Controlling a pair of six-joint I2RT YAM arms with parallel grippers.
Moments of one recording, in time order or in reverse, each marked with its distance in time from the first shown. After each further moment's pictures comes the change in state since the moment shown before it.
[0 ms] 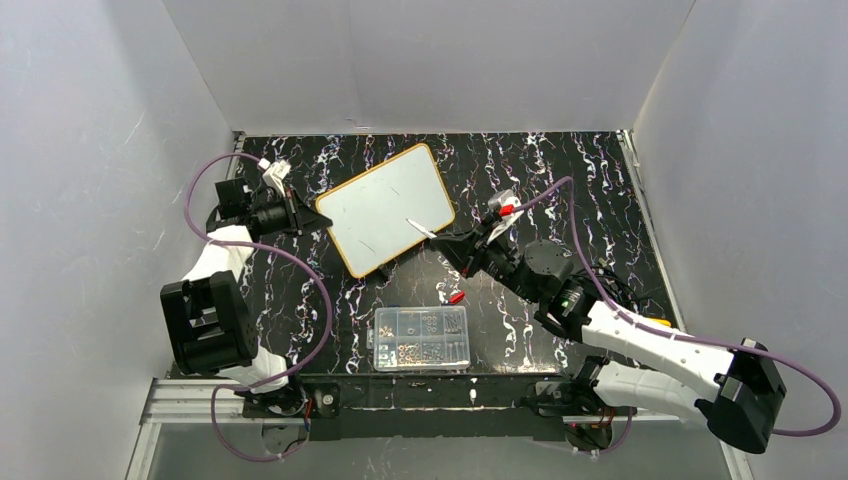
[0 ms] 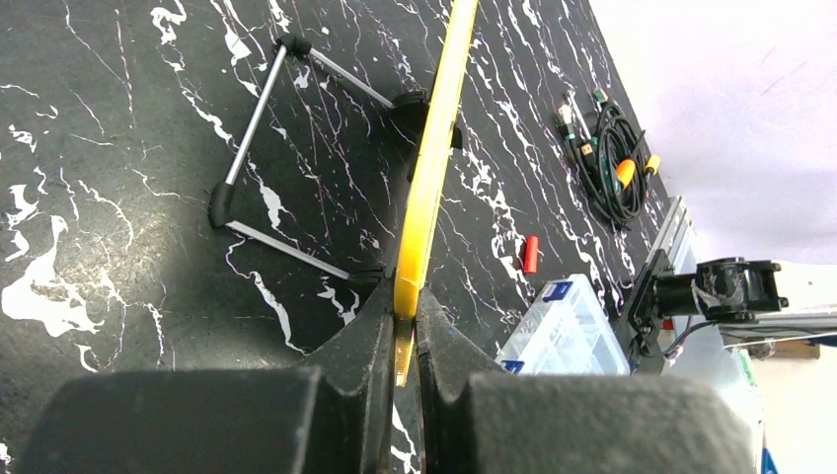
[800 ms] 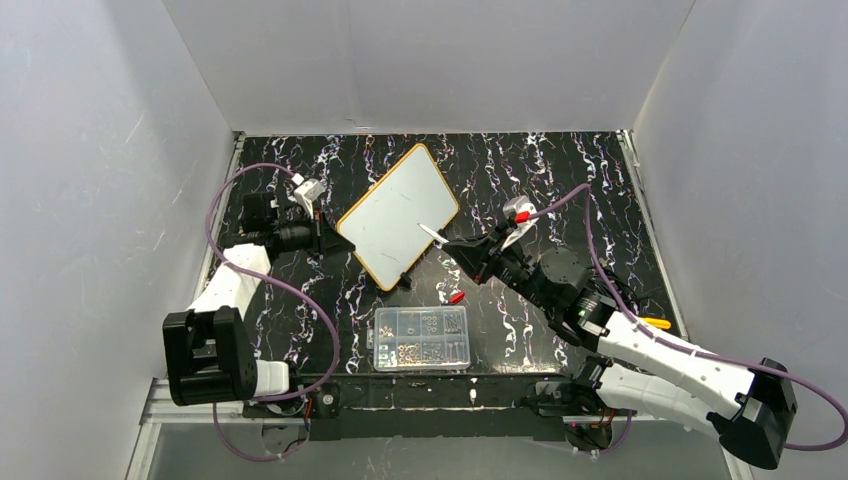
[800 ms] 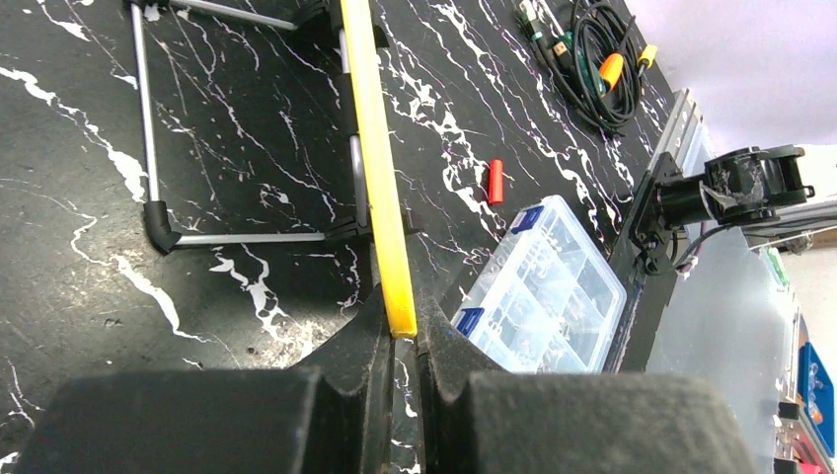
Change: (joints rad) left arm -0.163 -0.169 -0.130 -0.101 -0.028 0.147; right arm 0.000 -0.126 -0.034 -0.095 0.008 -0.003
